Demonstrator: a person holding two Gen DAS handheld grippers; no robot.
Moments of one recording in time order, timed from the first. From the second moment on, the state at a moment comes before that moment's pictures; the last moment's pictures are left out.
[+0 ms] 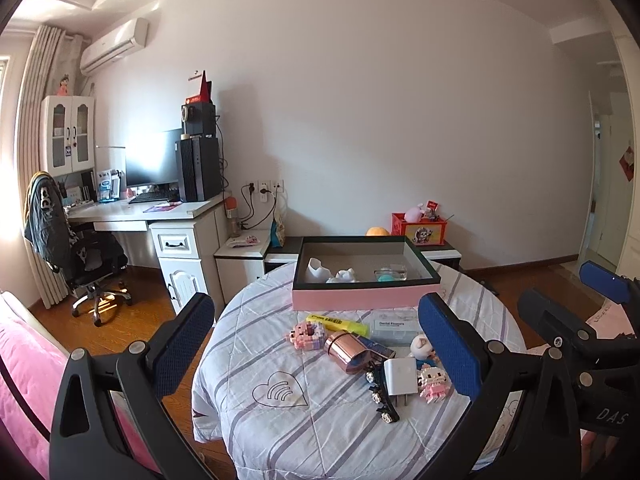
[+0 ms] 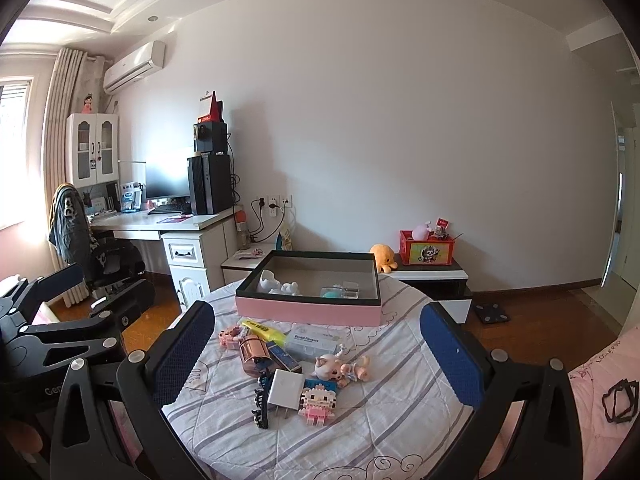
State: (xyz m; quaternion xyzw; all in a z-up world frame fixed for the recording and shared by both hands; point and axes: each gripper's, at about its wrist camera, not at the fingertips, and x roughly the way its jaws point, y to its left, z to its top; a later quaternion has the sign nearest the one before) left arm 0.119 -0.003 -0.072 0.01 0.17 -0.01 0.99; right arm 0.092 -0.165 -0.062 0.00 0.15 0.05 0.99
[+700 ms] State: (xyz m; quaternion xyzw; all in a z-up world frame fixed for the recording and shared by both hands) left arm 0.216 -0.040 -0.219 0.04 0.37 -0.06 0.92; right arm 0.178 -0.212 -0.187 0.02 0.32 0.01 0.95
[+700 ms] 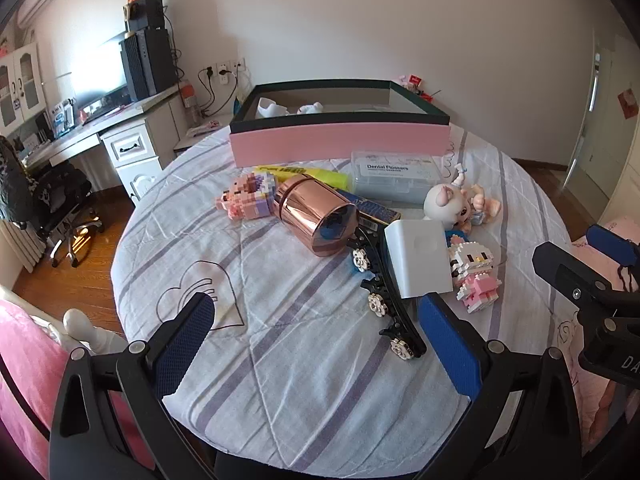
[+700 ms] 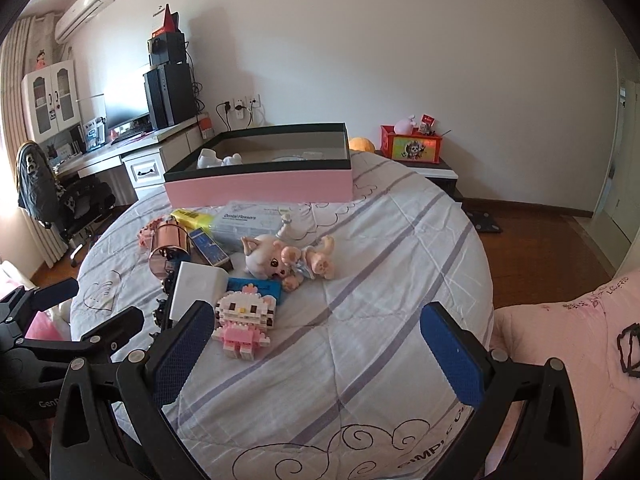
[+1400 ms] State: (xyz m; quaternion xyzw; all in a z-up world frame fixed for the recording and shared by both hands) left arm 0.243 -0.025 -0.240 0.02 0.40 -0.06 0.91; right arm 0.208 -0.218 -0.223 0.03 0.37 0.03 0.93
